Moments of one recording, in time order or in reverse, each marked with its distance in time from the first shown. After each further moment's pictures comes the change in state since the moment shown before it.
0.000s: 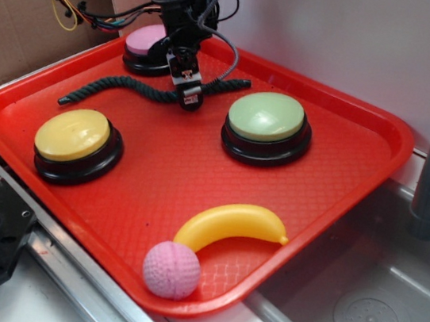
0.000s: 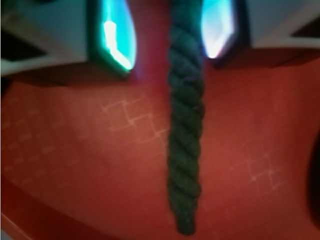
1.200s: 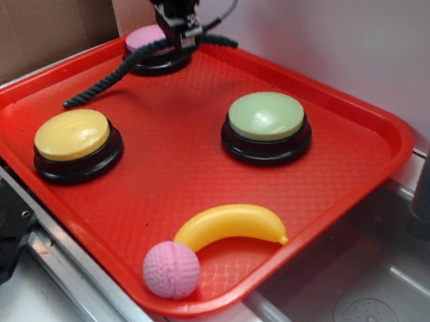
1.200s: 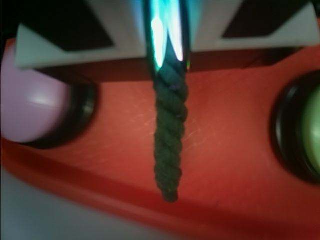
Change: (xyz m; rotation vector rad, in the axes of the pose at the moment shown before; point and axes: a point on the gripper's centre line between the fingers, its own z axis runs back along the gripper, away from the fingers) arm 0.007 -0.009 0.087 0.192 0.025 0.274
